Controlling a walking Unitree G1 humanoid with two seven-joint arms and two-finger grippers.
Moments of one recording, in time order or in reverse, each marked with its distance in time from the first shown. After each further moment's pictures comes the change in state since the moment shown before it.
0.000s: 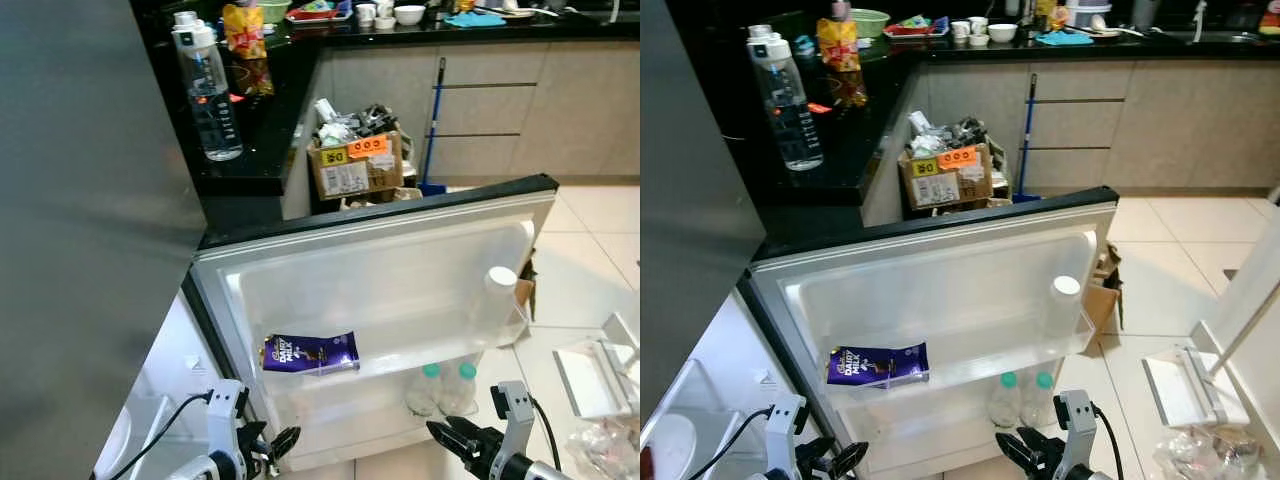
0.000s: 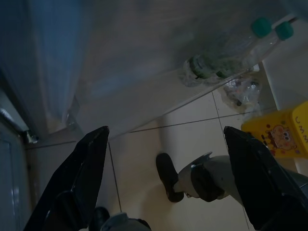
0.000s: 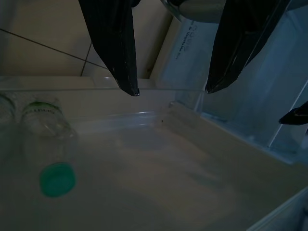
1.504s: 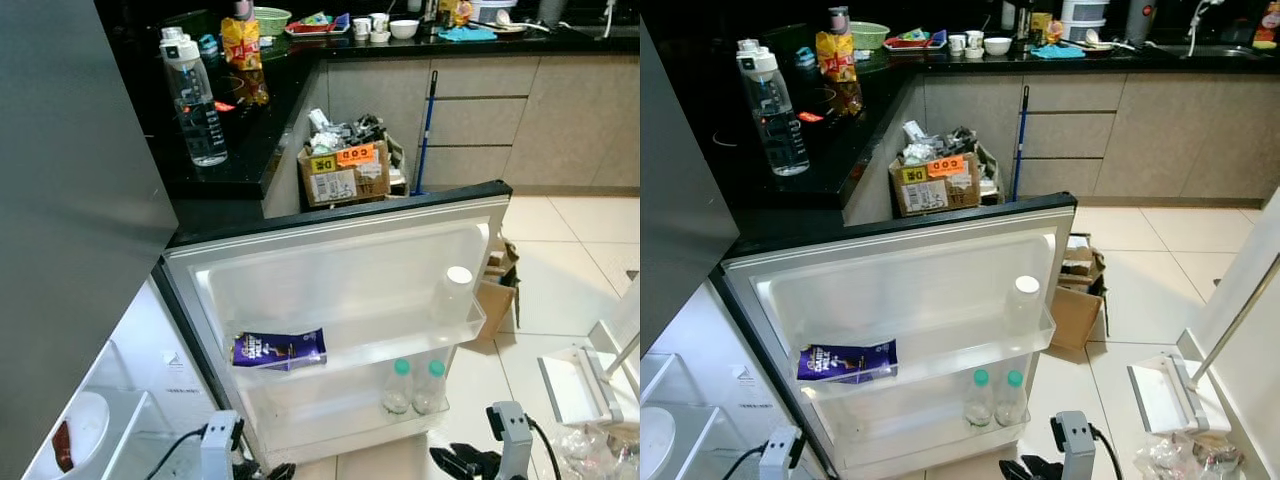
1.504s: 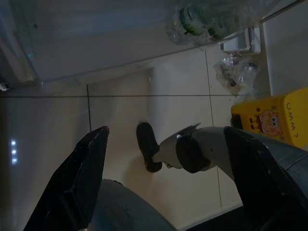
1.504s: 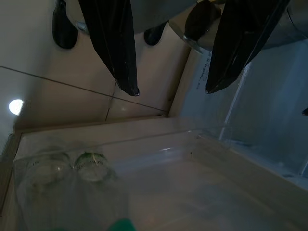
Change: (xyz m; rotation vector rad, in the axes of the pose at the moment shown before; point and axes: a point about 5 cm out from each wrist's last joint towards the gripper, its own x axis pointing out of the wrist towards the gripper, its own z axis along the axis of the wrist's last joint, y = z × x) left arm -0.015 0.001 -0.038 -0.131 0.125 0.068; right arm -0.008 -0.002 -0.028 0.020 0.114 -0.090
